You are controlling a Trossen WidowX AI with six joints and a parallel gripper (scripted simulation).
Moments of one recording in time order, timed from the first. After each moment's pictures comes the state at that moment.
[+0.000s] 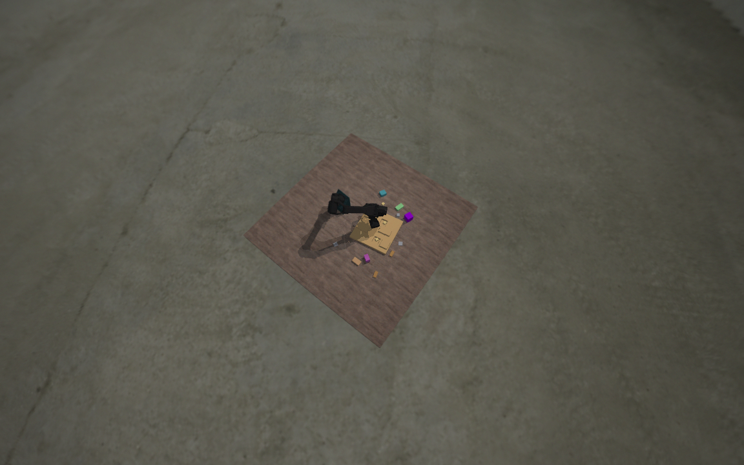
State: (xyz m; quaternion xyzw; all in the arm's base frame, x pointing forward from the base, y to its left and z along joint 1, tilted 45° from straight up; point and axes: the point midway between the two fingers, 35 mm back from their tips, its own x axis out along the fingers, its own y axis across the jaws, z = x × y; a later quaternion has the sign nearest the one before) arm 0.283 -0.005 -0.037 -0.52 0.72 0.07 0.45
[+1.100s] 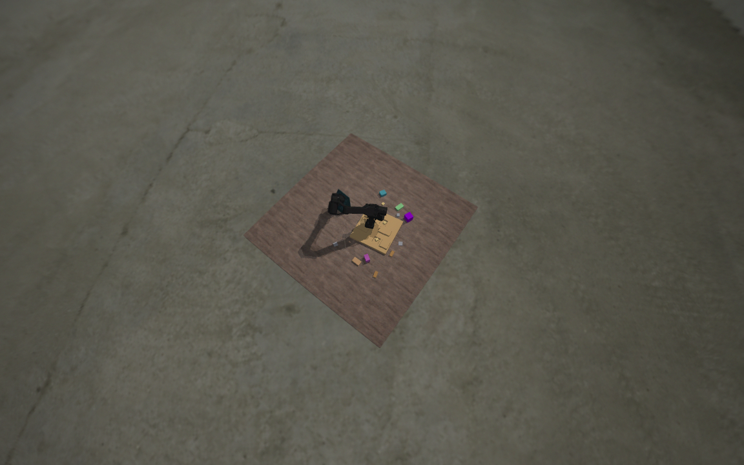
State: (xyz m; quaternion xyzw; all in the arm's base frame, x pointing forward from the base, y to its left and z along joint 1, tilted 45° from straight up) arm 0.282 -0.010 -0.041 -0.39 0.71 -0.12 0.57
